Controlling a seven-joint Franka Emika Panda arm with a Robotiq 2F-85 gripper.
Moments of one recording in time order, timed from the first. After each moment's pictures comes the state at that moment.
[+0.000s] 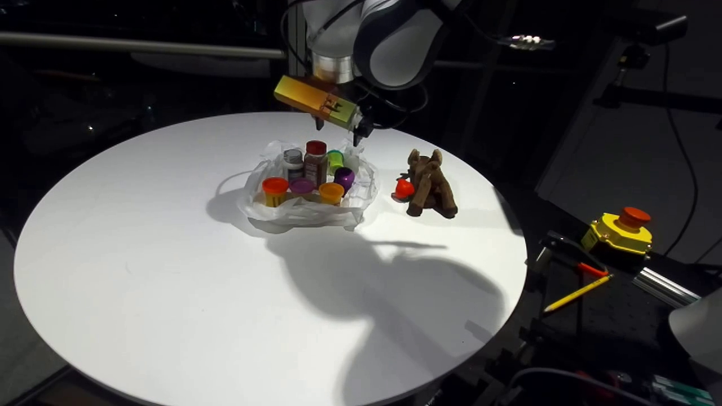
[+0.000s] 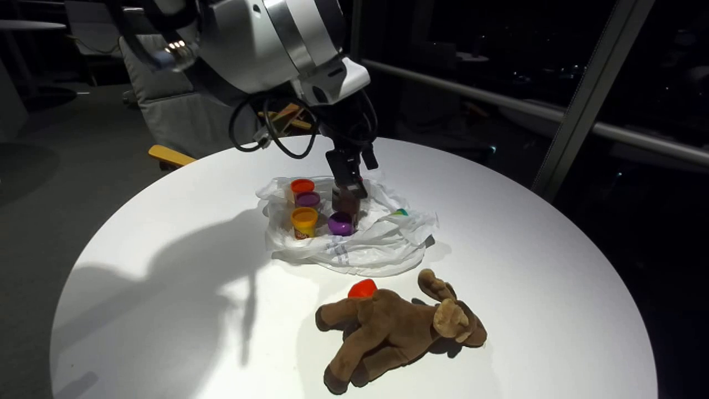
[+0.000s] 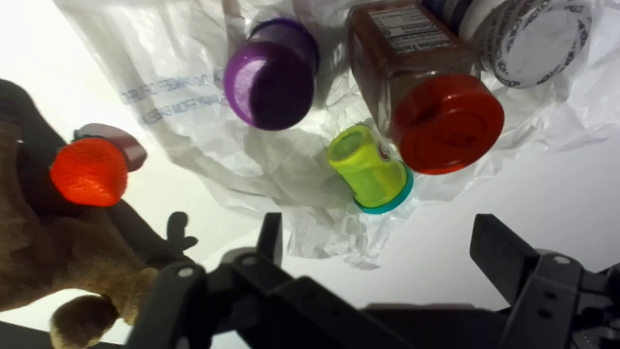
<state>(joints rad) 0.24 0.59 -0.22 -1.89 -0.65 2.60 1.98</state>
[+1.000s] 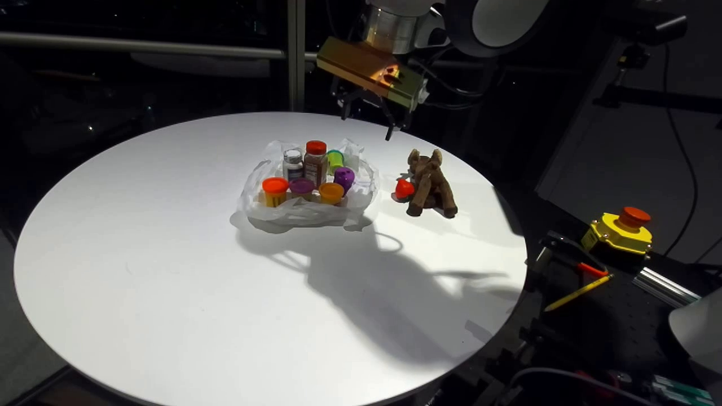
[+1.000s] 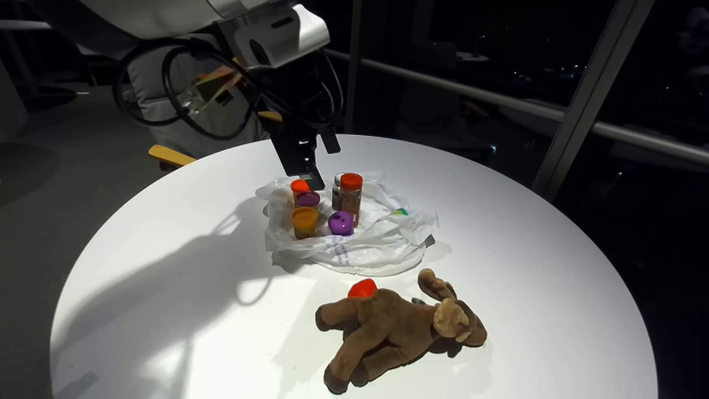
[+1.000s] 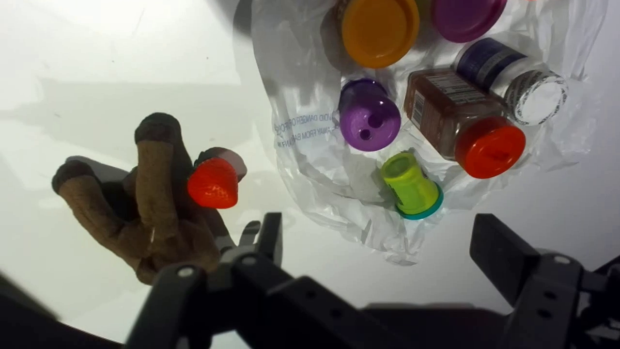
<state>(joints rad) 0.23 0.25 -0.20 -2.28 -0.68 2.72 1.95</state>
